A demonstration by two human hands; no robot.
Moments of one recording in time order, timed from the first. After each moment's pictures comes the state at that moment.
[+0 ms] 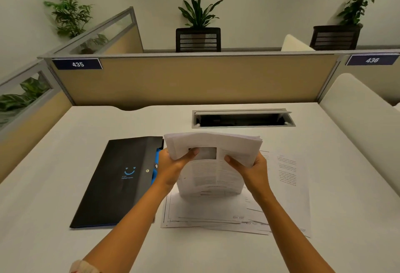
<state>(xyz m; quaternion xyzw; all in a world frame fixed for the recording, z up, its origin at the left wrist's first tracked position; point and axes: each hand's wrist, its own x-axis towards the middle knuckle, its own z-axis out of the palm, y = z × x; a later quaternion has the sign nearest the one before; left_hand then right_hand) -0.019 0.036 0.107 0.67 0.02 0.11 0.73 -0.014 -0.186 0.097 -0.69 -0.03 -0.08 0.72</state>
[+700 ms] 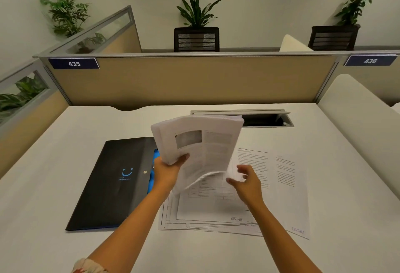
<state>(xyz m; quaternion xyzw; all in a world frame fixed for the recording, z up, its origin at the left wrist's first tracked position) -0.006 0.041 0.075 0.71 0.17 0.16 0.67 -0.007 -0.194 0.025 -0.83 0.12 -0.01 0.55</state>
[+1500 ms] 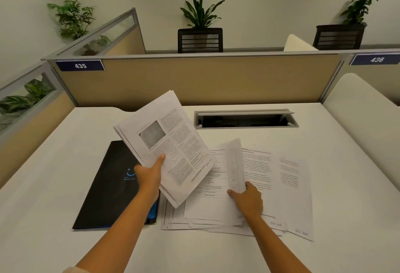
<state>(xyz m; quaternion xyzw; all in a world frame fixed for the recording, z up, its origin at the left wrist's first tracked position) -0.014 0.087 0.063 0.58 0.33 0.17 0.73 -0.031 -0.176 0.012 -0.86 0.22 0.07 0.45</state>
